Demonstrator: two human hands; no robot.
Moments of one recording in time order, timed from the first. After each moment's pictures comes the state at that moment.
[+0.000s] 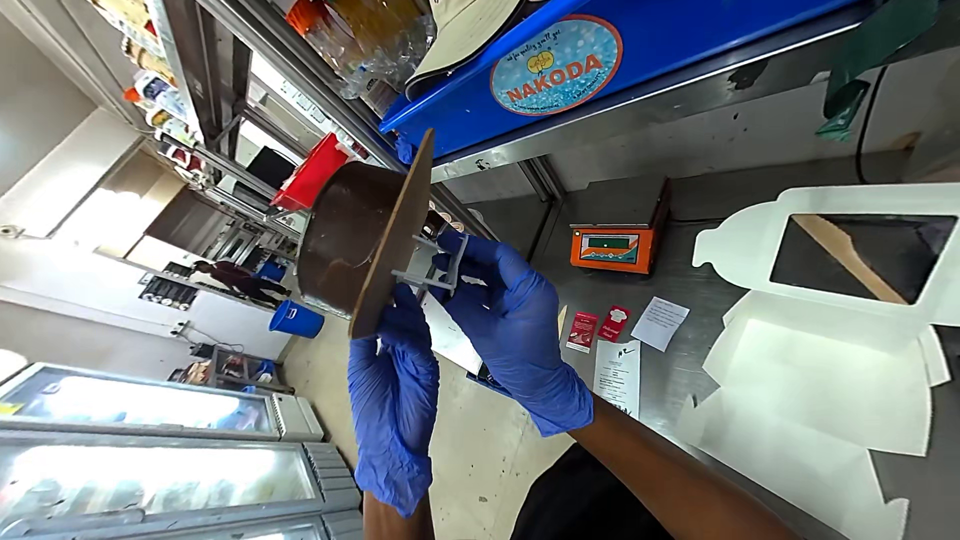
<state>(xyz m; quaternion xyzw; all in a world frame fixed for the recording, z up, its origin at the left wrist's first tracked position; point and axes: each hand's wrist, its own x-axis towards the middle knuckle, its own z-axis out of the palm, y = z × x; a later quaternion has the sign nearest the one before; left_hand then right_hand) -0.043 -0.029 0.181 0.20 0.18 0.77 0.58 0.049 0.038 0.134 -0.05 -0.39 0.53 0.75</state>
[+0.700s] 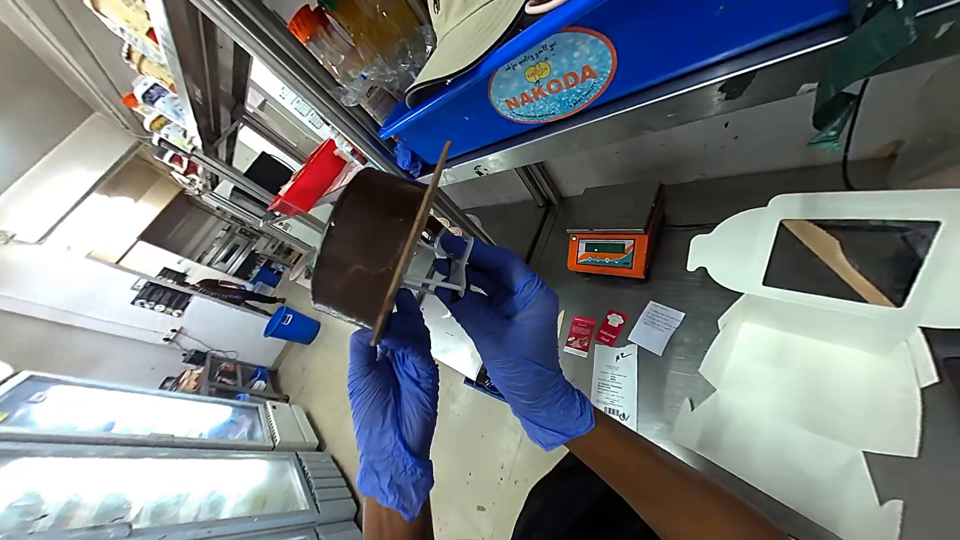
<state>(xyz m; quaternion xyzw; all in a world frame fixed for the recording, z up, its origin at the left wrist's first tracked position) -0.044 -0.028 0.178 0.20 0.14 0.76 0.59 0.048 0.030 0.133 -0.01 -0.32 0.59 0.75</state>
